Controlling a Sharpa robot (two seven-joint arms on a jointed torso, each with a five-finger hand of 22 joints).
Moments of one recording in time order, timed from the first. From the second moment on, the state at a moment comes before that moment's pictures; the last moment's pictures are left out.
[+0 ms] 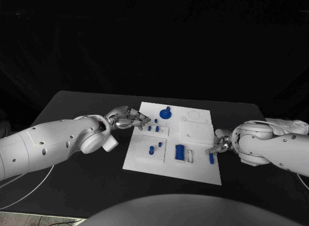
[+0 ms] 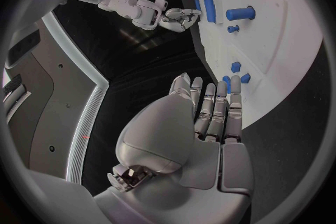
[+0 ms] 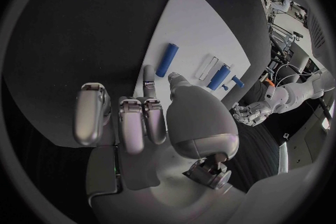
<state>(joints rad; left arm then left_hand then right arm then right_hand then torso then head) 1.14 -0.74 -0.22 1.35 -0.50 -0.07 0.25 1.62 0.25 -0.23 0.29 0.42 0.87 0.17 0.12 0.08 0.44 0.17 0.66 0.07 0.36 0.16 0.86 0.27 0.13 0.60 0.24 0.19 1.27 1.10 -0.97 -0.21 1.60 -1.28 0.05 -0.63 1.11 0.03 0.00 0.23 0.38 1.02 0.05 0.38 0.34 1.46 -0.02 1.57 1.31 1.46 -0.07 1.57 1.31 0.05 1.42 0.05 1.29 1.31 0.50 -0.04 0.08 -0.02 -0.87</state>
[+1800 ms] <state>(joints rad) 1.14 -0.73 -0.22 1.35 -0.50 -0.06 0.23 1.62 0.25 -0.23 0.29 0.42 0.87 0.17 0.12 0.08 0.44 0.17 0.66 0.07 0.36 0.16 0.86 0.27 0.13 0.60 0.24 0.19 1.27 1.13 -1.01 -0.22 1.65 -0.85 -0.04 -0.63 1.19 -0.03 0.22 0.04 0.53 0.99 0.07 0.30 0.43 1.46 -0.01 1.57 1.31 1.47 -0.06 1.57 1.31 0.08 1.34 0.06 1.12 1.31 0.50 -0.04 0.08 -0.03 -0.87</state>
